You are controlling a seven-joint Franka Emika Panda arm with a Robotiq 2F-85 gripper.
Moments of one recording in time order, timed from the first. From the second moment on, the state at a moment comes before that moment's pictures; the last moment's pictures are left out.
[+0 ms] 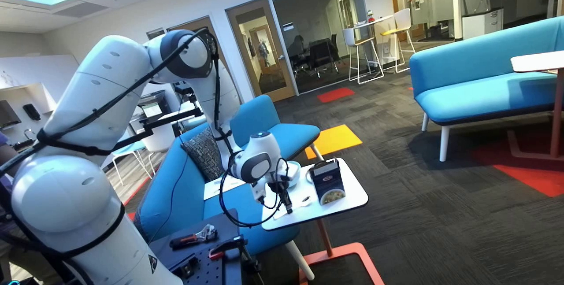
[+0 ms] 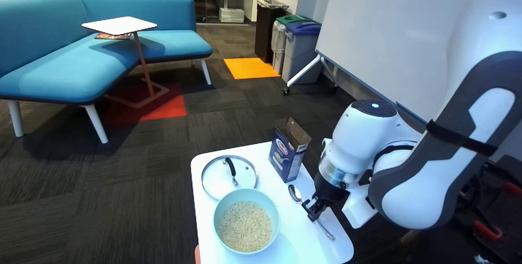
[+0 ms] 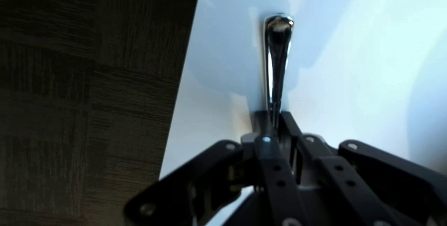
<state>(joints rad) 0.66 0.83 0.04 -2.26 0.20 3.16 0.43</state>
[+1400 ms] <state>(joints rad) 0.65 0.36 0.07 -2.31 -0.19 2.46 0.10</state>
